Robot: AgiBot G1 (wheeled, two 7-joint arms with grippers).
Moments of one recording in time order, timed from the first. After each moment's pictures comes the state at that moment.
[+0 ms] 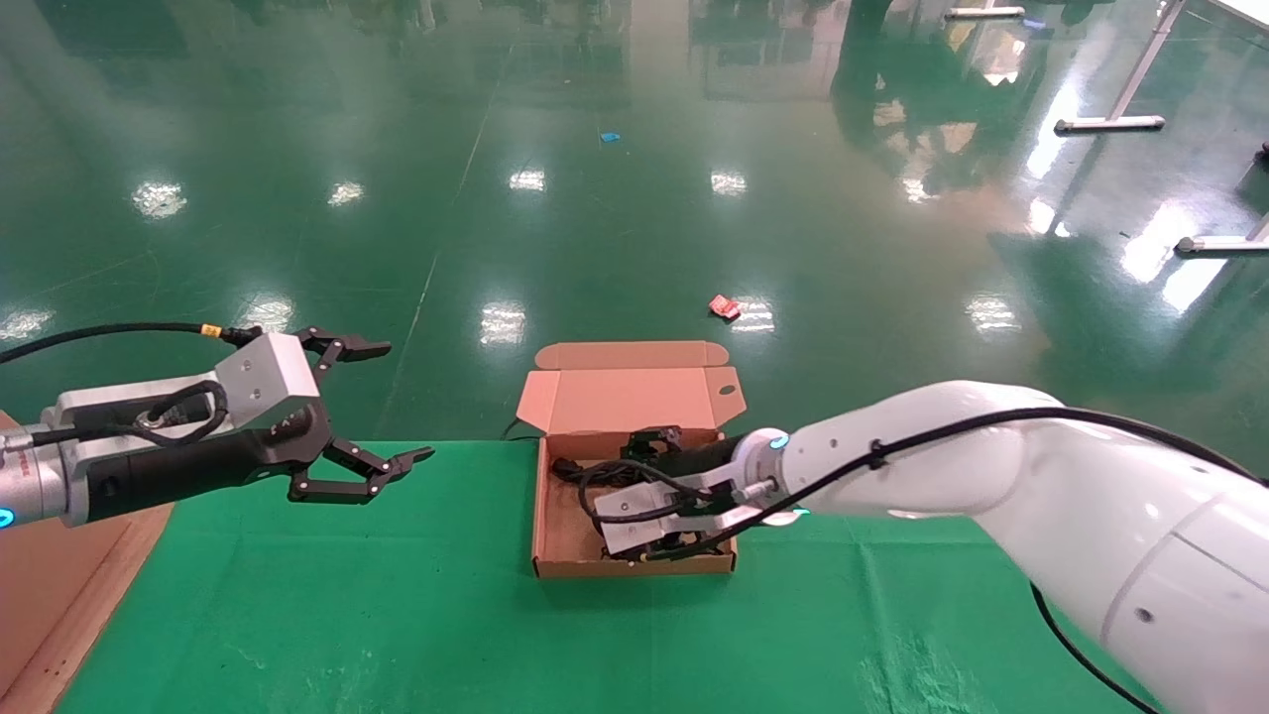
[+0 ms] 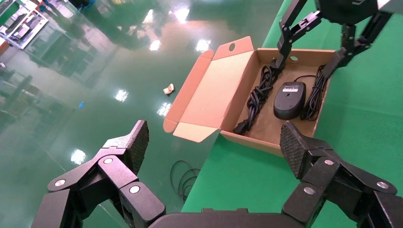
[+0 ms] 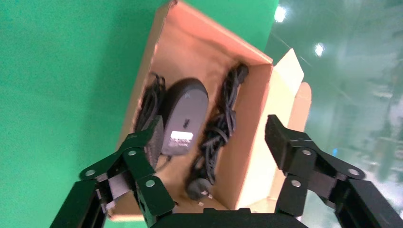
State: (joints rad) left arm -1.49 0.61 0.99 -1.01 0.84 0.84 0.25; right arm 1.66 -1.33 -1.35 0.64 -1.39 -0.73 -0.30
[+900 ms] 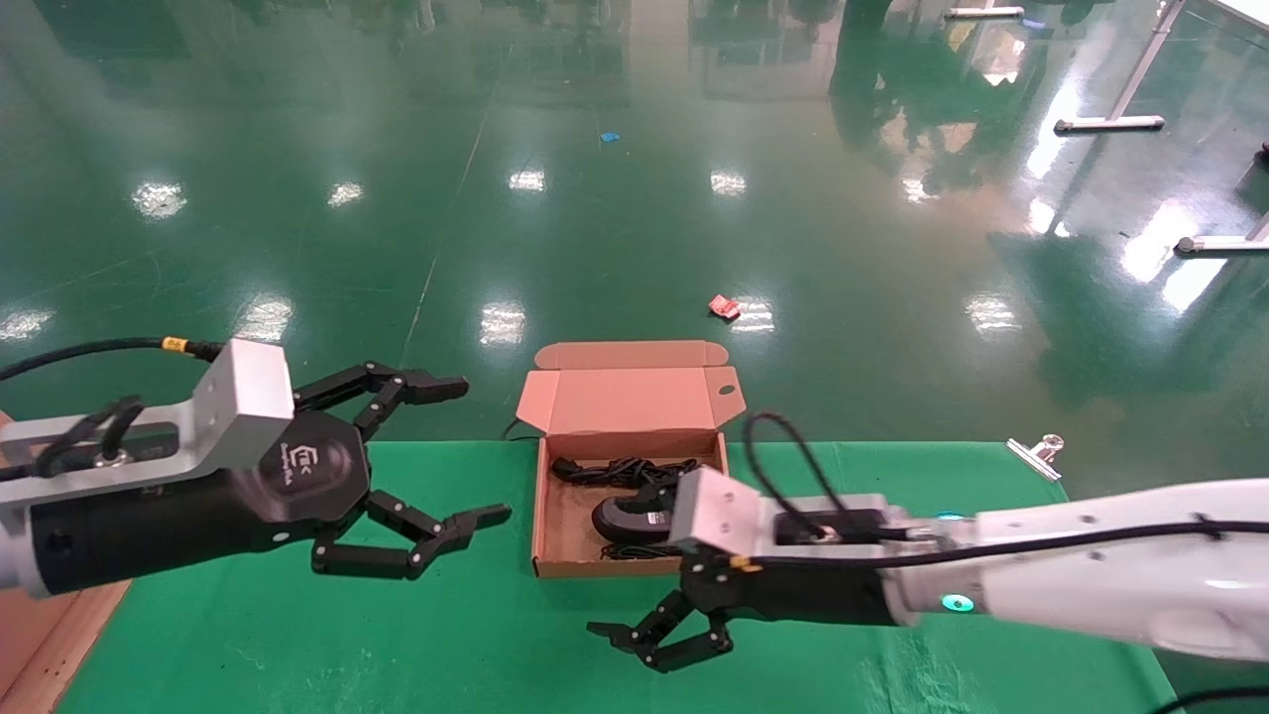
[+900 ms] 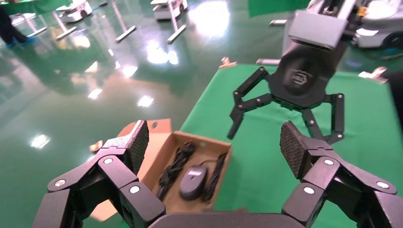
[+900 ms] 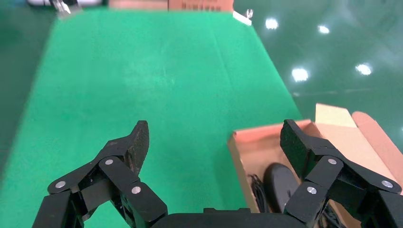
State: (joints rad) left arm -1.31 0.61 0.68 -1.13 0.79 1.13 0.06; right arm 1.39 -1.00 -0.87 0.93 -1.09 -1.08 -0.08
